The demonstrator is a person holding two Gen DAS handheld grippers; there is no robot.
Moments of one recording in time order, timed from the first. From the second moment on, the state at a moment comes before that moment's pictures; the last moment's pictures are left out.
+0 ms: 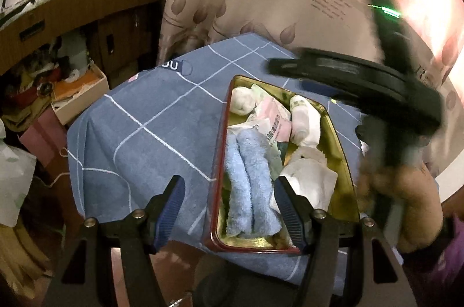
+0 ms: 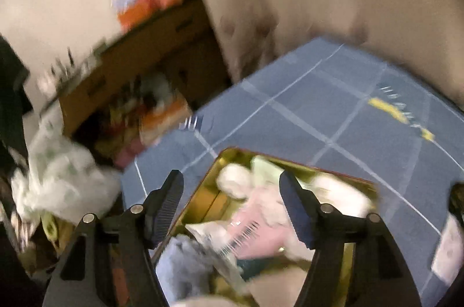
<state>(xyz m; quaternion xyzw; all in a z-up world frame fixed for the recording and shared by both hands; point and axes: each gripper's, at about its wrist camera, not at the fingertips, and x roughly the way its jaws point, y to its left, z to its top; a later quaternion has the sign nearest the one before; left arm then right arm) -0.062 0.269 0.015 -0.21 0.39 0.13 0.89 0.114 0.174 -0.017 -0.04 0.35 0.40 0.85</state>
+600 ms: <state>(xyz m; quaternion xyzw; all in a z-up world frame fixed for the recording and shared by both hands) -0.063 0.229 0.026 -0.11 0.37 0.14 0.91 0.080 -0.212 -0.089 -0.07 0.35 -0.05 0.93</state>
